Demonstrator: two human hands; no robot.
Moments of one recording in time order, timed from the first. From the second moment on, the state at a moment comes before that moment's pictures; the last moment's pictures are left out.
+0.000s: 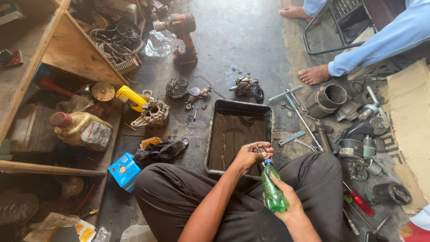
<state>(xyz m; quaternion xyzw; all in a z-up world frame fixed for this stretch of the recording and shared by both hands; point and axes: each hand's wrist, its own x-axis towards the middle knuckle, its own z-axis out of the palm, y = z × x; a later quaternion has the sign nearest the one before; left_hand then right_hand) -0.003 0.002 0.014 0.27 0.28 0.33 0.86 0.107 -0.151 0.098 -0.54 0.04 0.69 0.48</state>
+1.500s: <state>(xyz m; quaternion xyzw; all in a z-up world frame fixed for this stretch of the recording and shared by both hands) -0.007 0.005 0.000 0.25 0.36 0.28 0.85 0.105 -0.157 0.098 -0.54 0.01 0.69 0.48</state>
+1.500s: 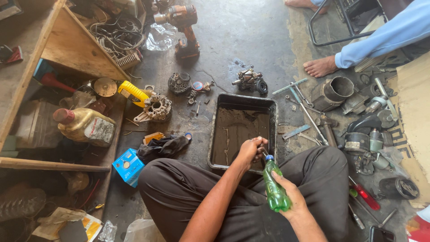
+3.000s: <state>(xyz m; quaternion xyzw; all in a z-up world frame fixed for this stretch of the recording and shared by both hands) -0.012 0.015 0.020 0.10 0.21 0.30 0.92 0.100 -0.156 0.080 -0.52 -0.04 0.70 0.49</state>
